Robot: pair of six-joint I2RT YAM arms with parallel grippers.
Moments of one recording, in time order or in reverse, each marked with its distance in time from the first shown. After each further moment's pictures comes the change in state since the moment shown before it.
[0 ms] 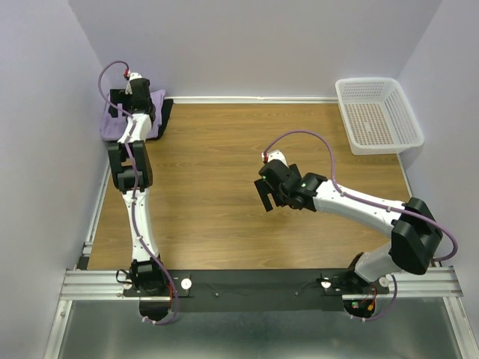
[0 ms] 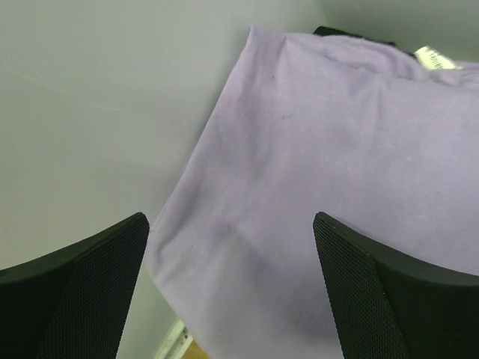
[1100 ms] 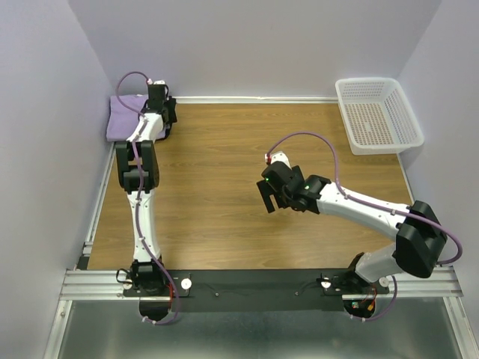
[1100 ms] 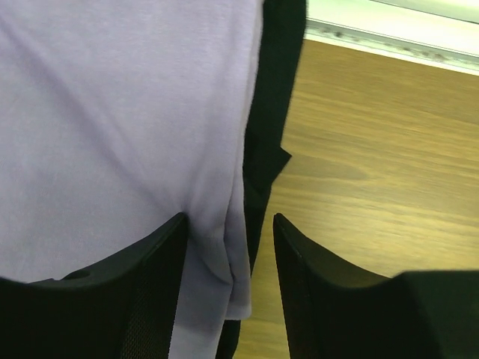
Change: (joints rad) left arm -0.090 -0.061 -0.085 -0.246 0.610 -0.394; right arm 0.000 -0.034 -0.033 0.002 0.000 0.017
